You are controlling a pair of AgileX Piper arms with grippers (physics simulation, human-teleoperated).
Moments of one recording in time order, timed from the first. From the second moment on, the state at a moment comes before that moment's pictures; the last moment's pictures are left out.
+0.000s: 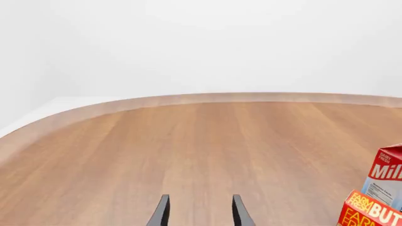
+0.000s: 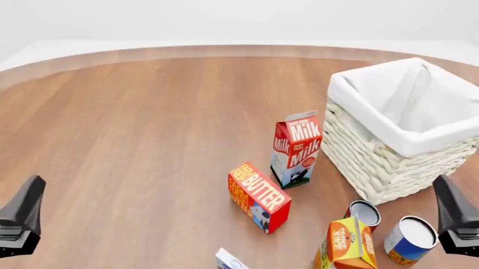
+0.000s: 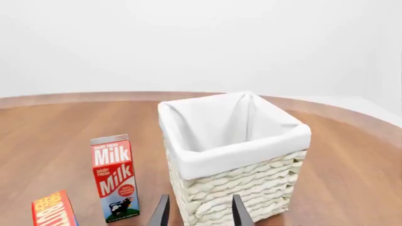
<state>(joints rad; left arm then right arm) 0.00 0.00 0.00 0.00 0.00 0.00 0.02 0.00 -0.01 0.00</state>
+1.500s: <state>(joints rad) 0.00 0.01 0.00 0.00 0.00 0.64 0.90 -0.90 0.41 0.04</state>
